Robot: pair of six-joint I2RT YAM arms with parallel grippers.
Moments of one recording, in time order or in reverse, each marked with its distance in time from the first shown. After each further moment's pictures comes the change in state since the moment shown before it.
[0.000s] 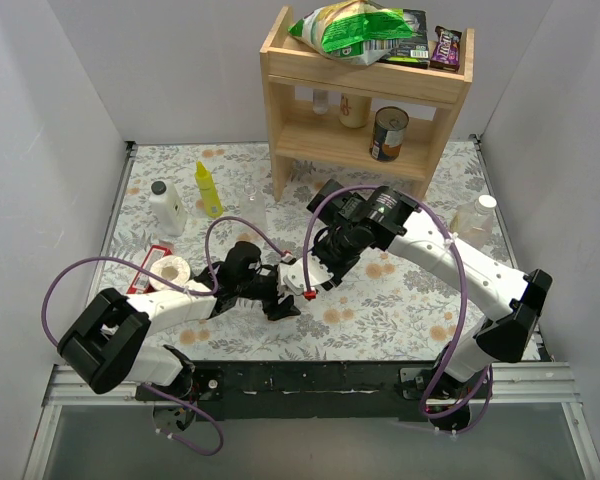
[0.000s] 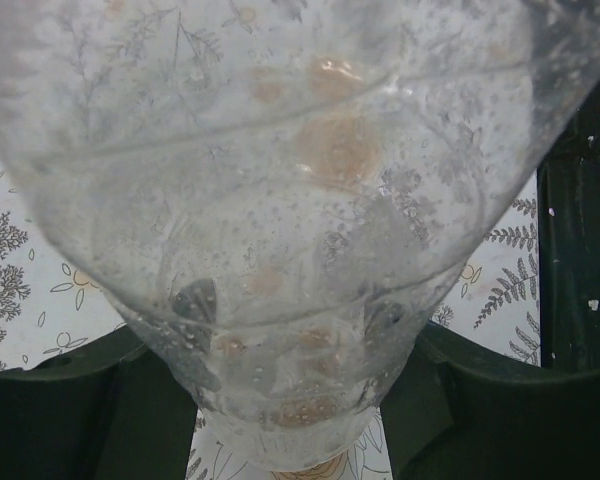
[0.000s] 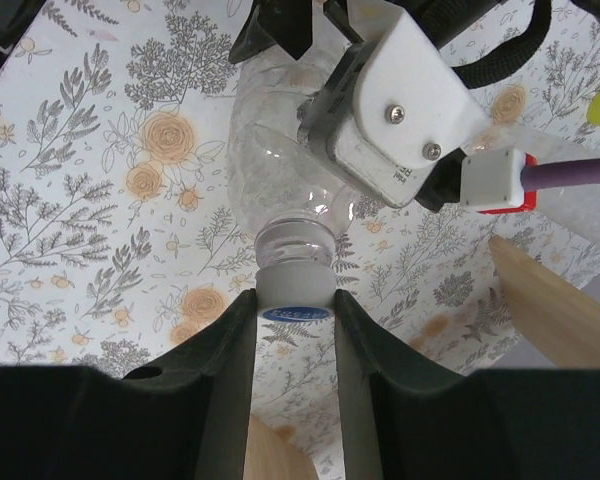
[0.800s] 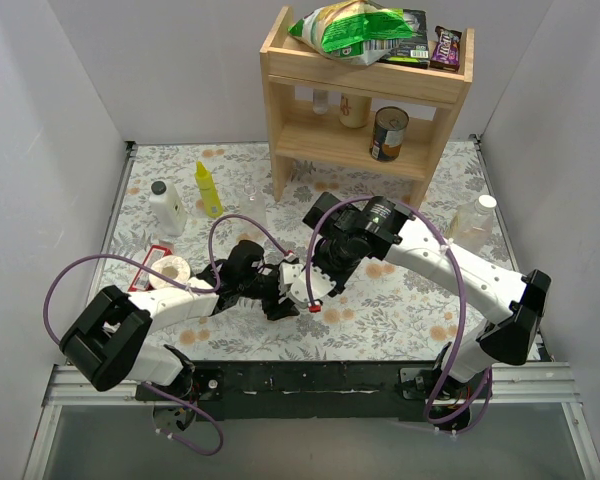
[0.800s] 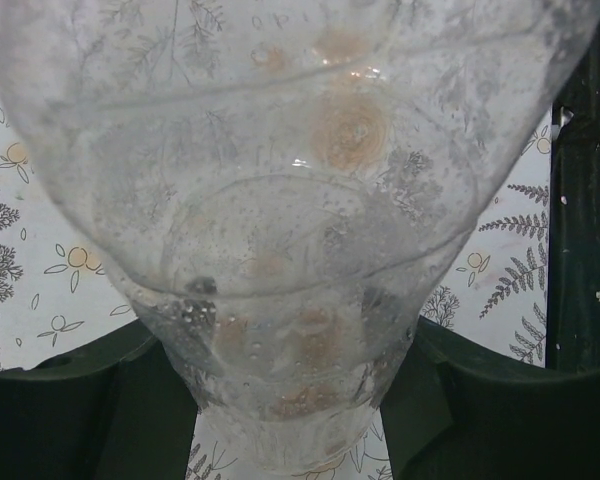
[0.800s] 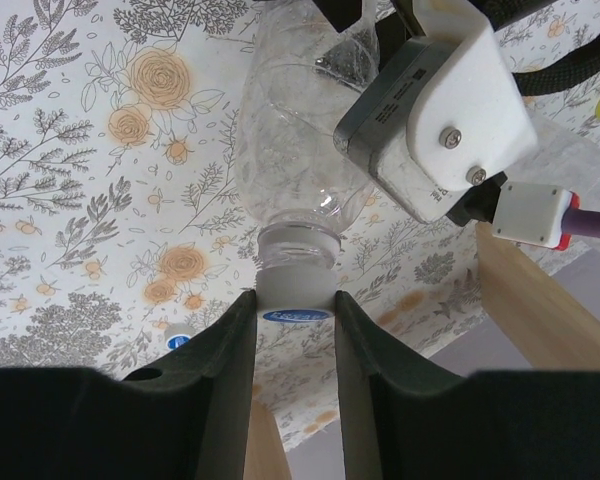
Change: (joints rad) left arm -0.008 0.016 0.037 -0.090 -0.042 0.019; right arm 0.046 -0.019 -0.078 0.021 0.145 -0.109
